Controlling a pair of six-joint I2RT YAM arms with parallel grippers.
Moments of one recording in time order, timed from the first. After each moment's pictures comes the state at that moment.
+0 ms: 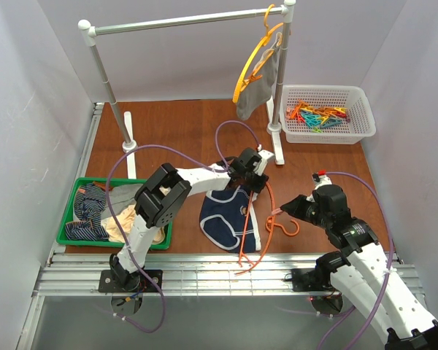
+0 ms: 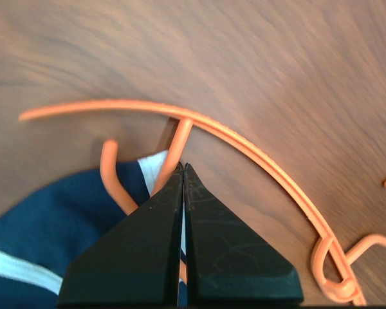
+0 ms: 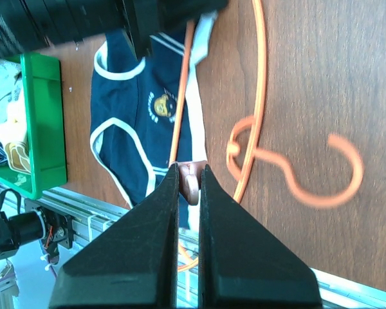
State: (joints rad) left arm -0.88 2.17 1.50 -0.15 0.15 -0.22; right arm 0.41 0.56 0.51 -0.61 -0.18 0.70
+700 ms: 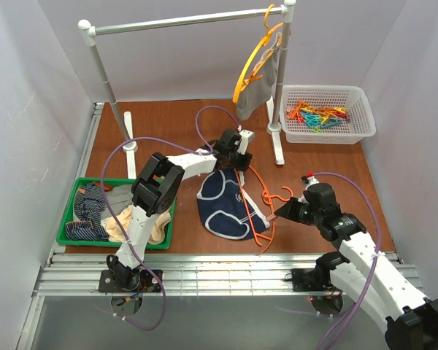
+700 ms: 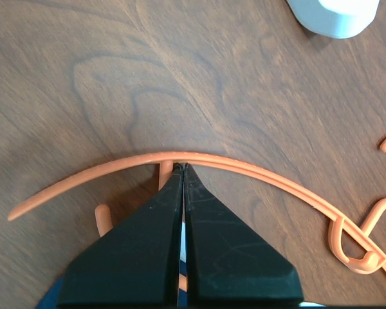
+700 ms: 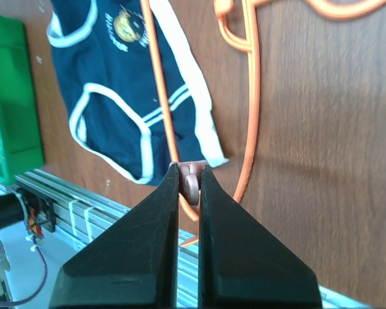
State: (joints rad) left arm -0.68 2.26 1.60 -0.12 0.22 -0.19; right arm 0.41 0.70 0.45 -0.52 -0.26 0.66
